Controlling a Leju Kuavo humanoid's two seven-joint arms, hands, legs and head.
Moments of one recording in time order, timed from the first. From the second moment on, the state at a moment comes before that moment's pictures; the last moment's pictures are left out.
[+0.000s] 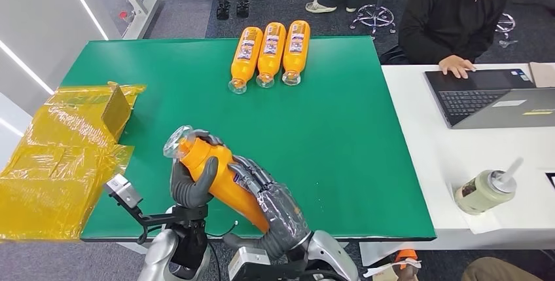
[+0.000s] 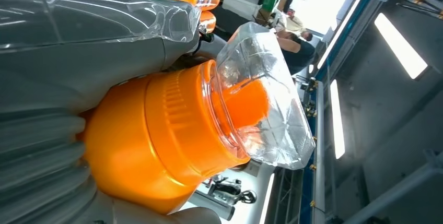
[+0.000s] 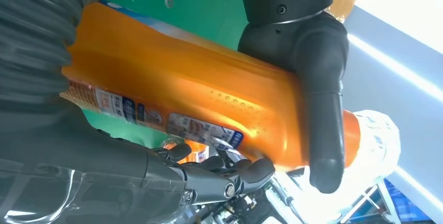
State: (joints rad) left arm -0.11 -0.26 -0.35 -1.14 0.16 -0.19 -0.49; right arm -0.07 0.04 0.70 -1.64 0.79 -0.01 -0.19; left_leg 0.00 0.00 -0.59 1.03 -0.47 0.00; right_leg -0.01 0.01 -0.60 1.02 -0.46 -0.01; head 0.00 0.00
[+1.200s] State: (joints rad) left arm -0.23 0.02 -0.26 -1.30 -0.37 0.03 -0.44; right arm -0.06 -0.07 0.74 -1.53 0.62 -0.21 -0.36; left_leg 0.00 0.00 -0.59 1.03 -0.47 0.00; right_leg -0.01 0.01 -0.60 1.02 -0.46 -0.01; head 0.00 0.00
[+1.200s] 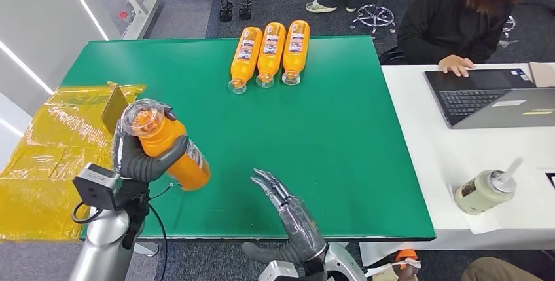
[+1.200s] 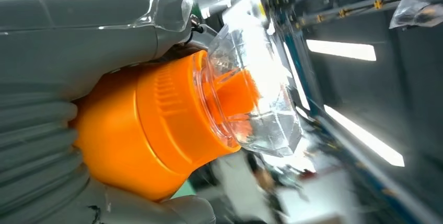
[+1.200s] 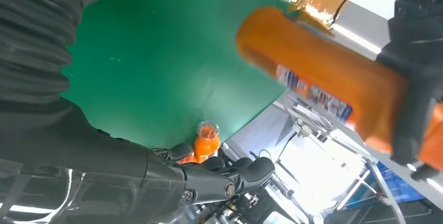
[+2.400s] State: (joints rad) left arm -0.42 0.26 -0.47 -0.45 -1.57 0.52 0.22; right arm -0.07 -0.12 0.75 -1.53 0.52 -0.15 -0.39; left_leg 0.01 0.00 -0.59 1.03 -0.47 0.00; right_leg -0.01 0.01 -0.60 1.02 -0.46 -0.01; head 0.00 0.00
